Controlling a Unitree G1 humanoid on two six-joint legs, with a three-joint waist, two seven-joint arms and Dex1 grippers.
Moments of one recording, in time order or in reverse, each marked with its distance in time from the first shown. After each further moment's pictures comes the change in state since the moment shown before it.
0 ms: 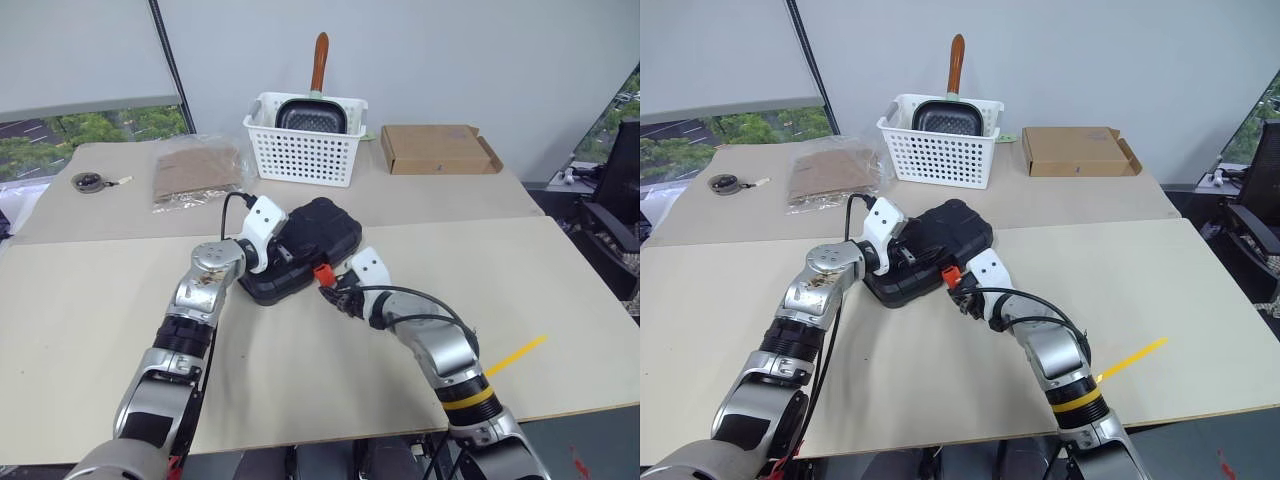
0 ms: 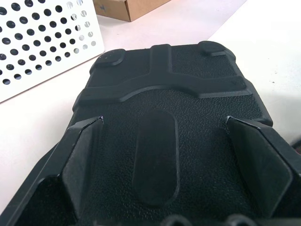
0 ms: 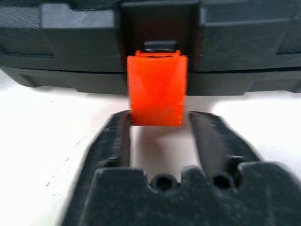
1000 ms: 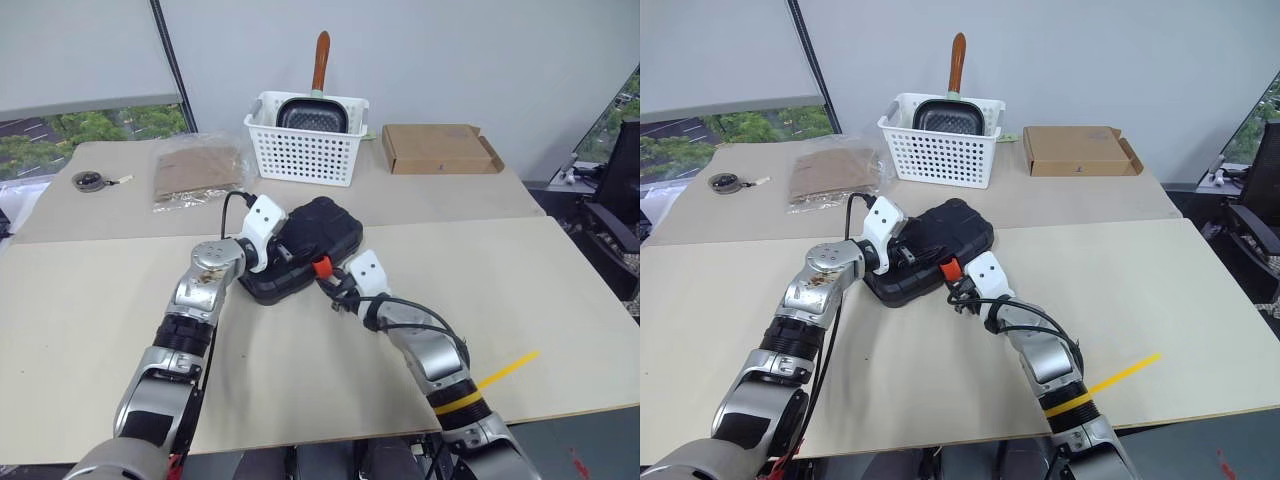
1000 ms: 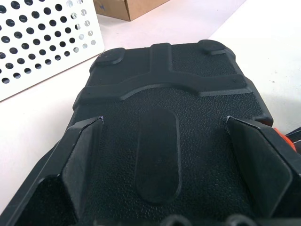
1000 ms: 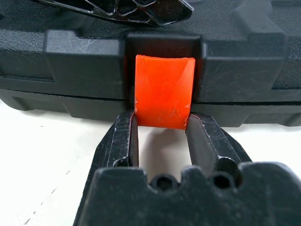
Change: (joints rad) left arm -0.006 0.001 0.002 0.009 0.000 -0.002 -0.015; right arm 0.018 0.041 -0.006 0.144 -0.046 -0.321 -0.034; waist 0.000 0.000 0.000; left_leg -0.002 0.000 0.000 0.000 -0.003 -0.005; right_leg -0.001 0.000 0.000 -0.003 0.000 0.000
